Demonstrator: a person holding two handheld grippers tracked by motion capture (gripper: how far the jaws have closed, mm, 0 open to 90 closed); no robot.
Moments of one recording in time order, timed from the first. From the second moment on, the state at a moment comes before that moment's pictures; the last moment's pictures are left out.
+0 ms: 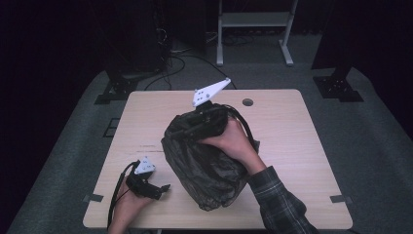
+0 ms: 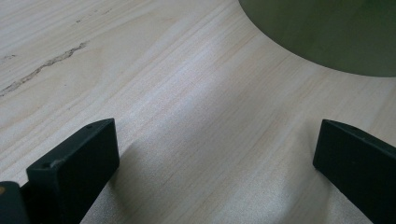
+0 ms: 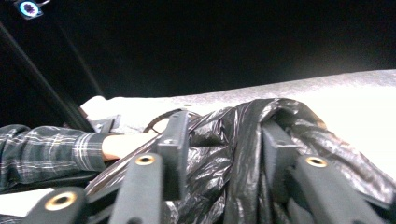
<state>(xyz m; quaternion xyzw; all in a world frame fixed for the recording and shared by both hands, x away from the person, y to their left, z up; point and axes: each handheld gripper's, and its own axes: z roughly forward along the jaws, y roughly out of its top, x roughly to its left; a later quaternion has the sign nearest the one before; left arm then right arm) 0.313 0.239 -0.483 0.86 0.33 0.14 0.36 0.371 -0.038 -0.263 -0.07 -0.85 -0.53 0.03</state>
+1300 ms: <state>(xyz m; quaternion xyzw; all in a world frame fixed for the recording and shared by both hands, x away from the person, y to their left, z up) 0.313 0.239 -0.483 0.86 0.33 0.14 0.36 0.363 -0.074 -0.257 -0.10 -0.85 -0.51 -0.03</state>
